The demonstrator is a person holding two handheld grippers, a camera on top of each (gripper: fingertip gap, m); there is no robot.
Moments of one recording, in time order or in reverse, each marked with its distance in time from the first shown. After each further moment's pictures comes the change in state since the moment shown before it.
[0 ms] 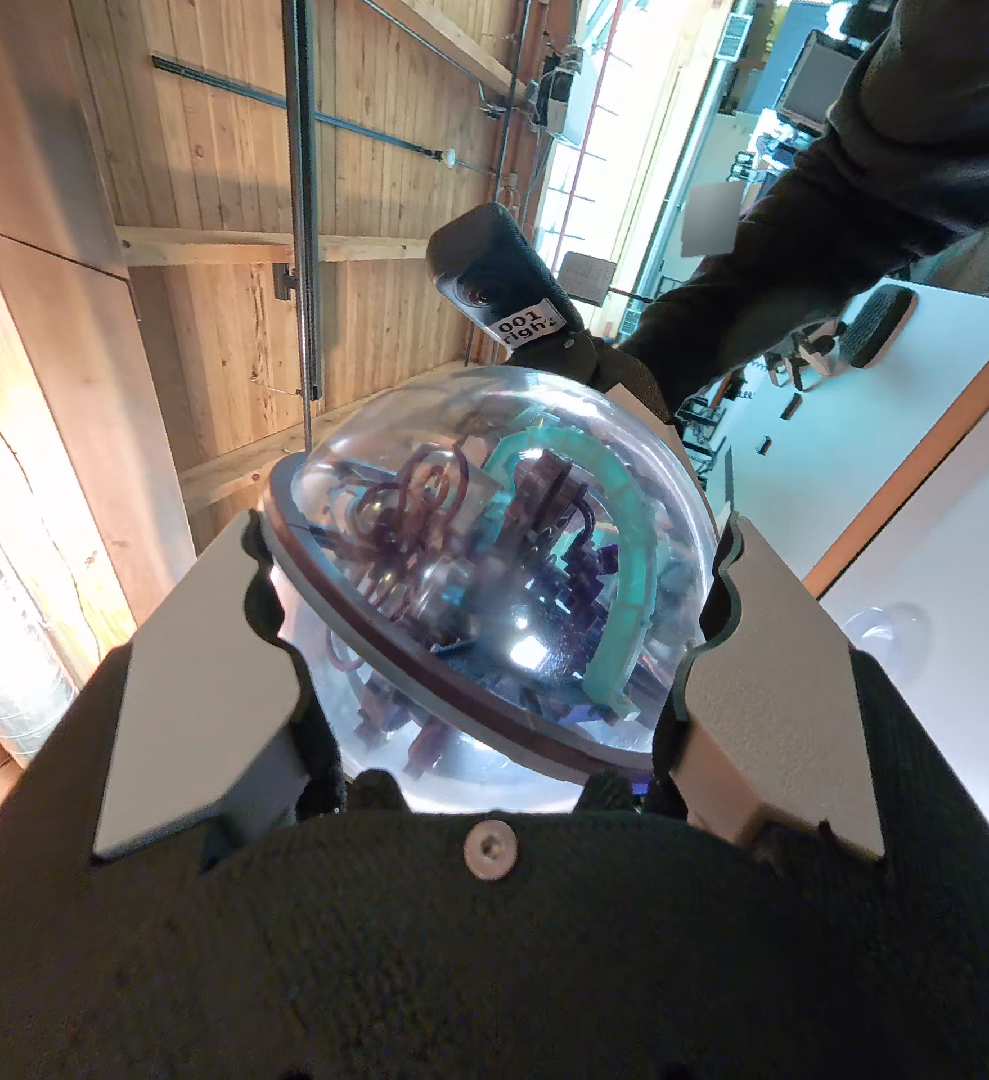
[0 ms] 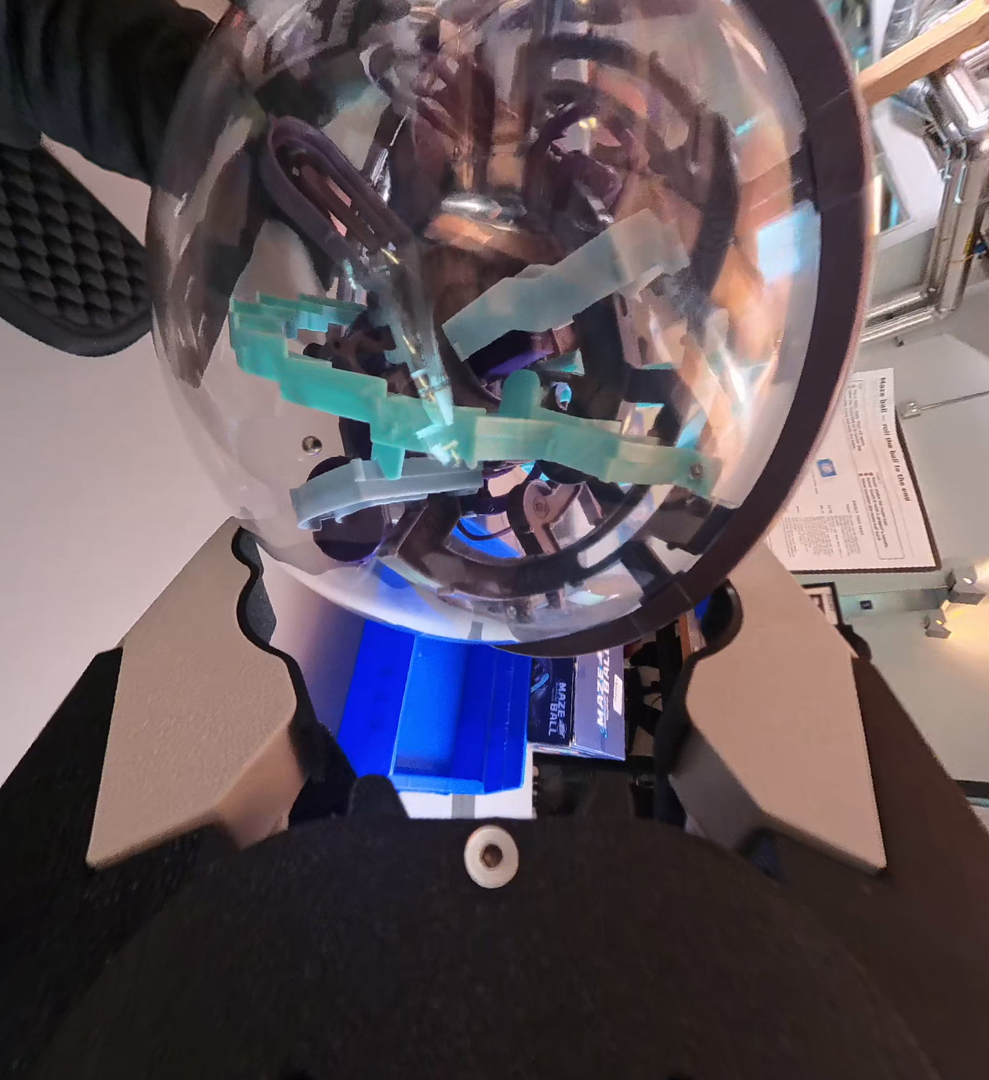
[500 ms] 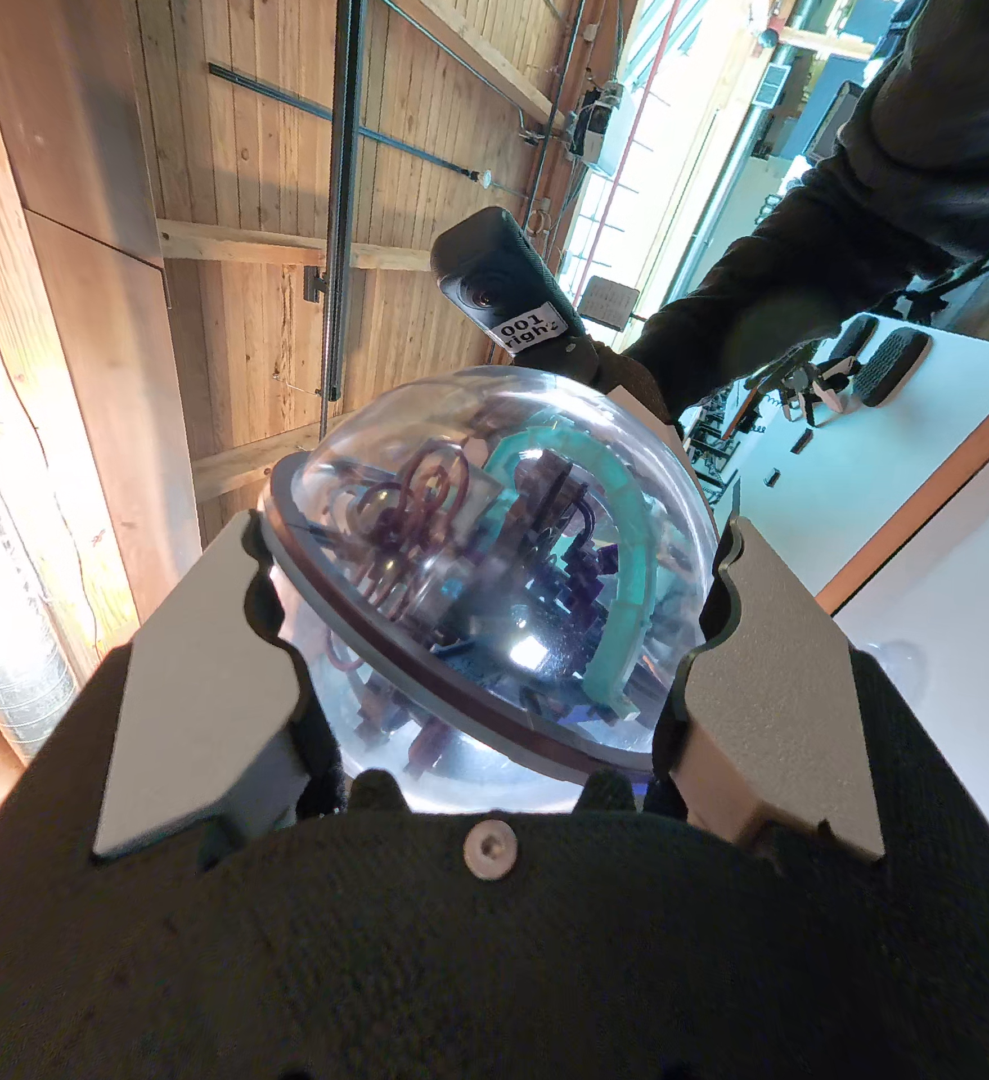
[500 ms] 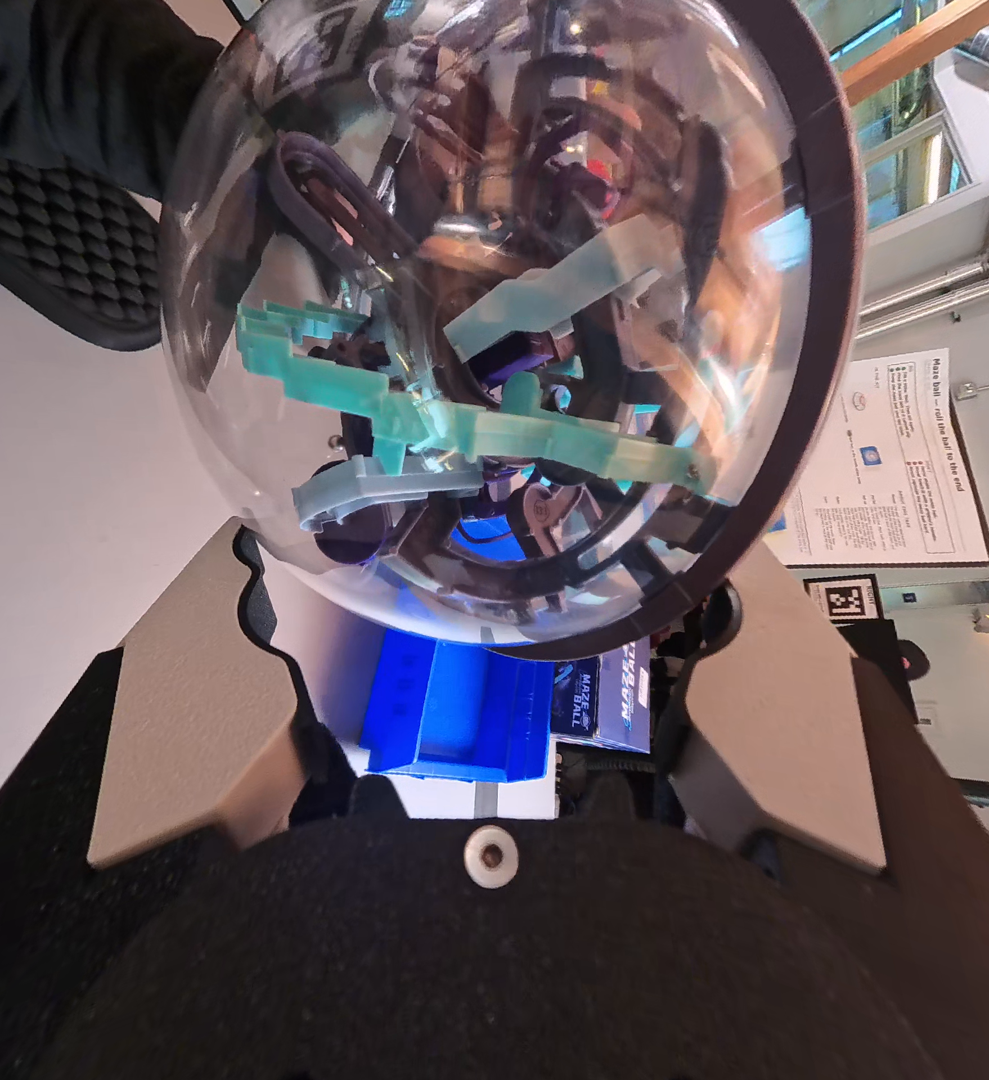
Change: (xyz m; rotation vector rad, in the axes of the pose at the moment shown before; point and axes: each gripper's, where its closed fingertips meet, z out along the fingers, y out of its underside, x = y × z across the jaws) left arm 0.004 0.004 -0.006 0.032 -0.054 -0.062; right arm -0.007 0.002 0.003 -0.031 -0.052 0.026
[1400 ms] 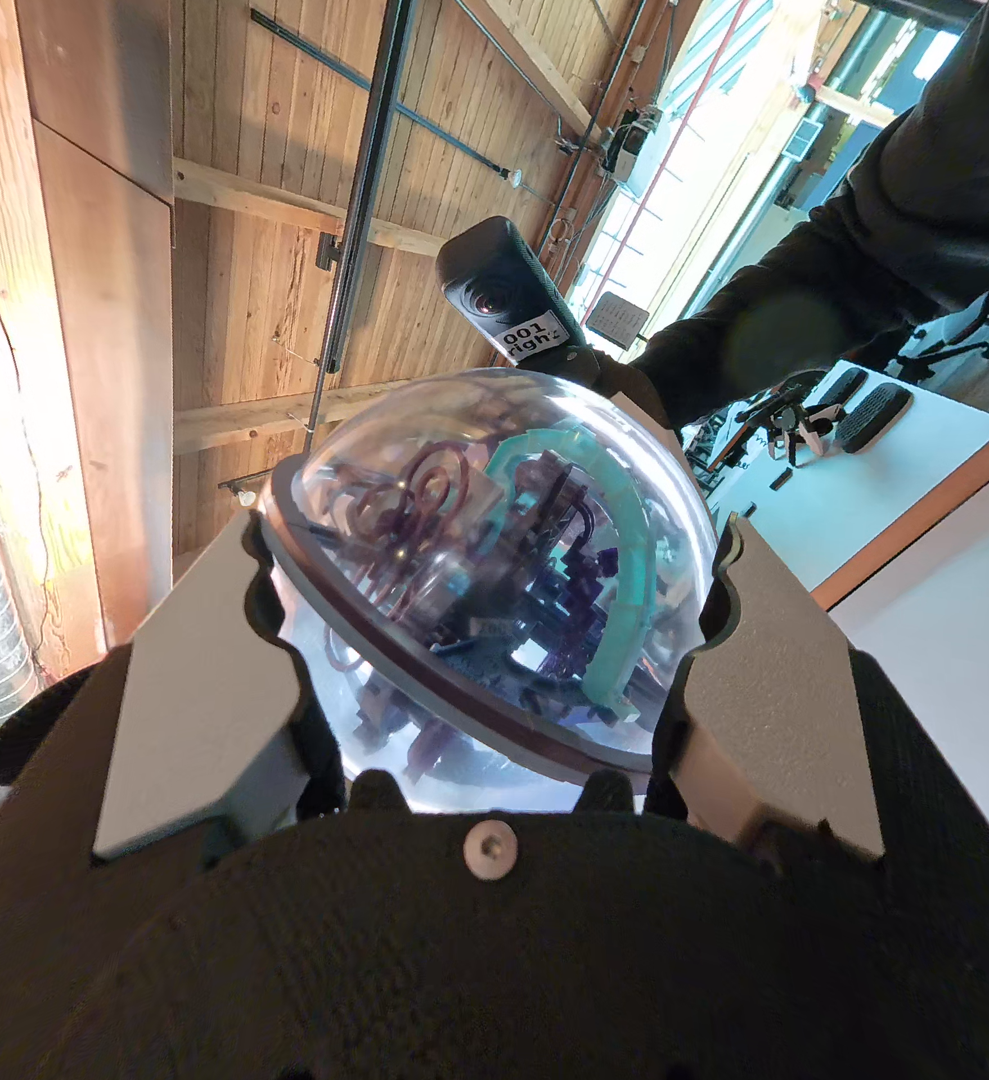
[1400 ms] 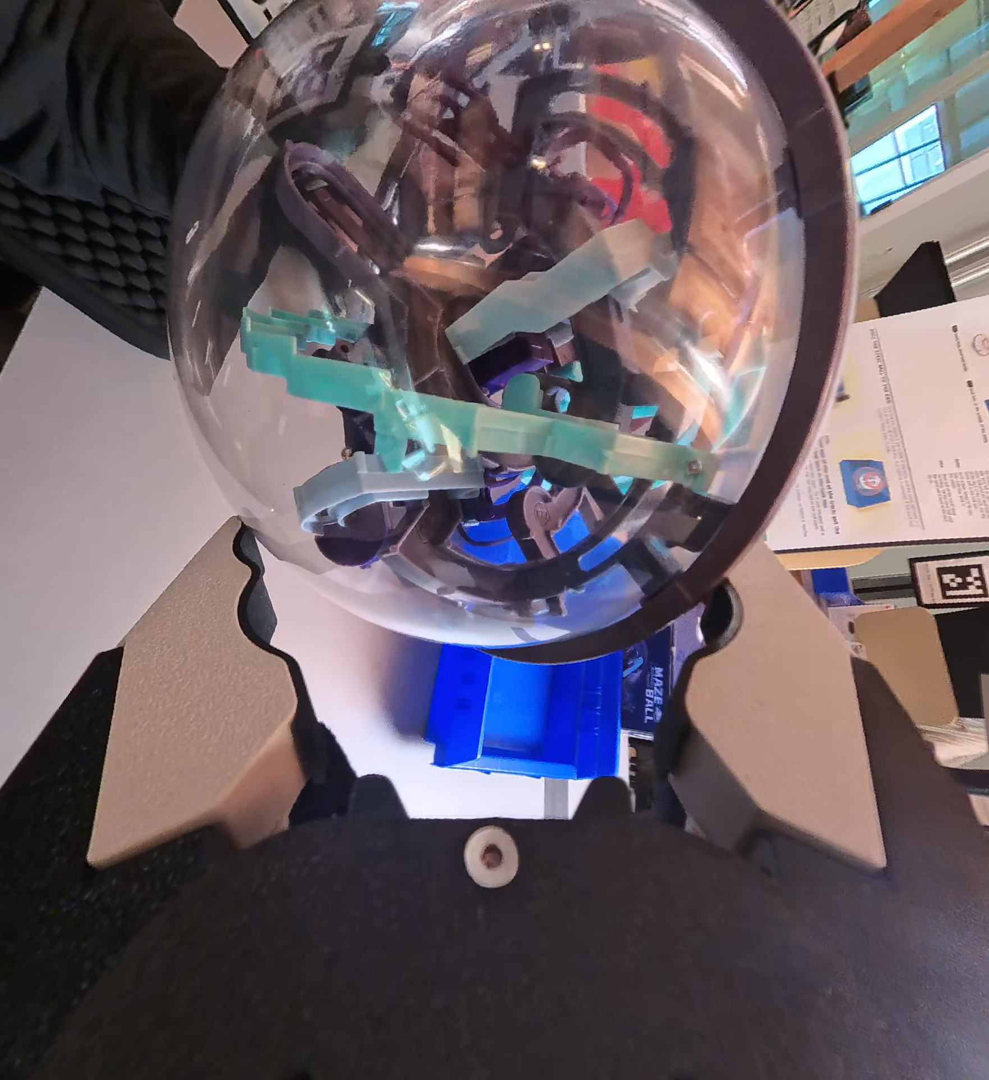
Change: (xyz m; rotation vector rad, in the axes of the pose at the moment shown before) left arm 0.010 0.014 -0.010 0.001 -0.040 -0.145; right arm -0.015 0.015 0.012 -0.019 -0.091 0.110
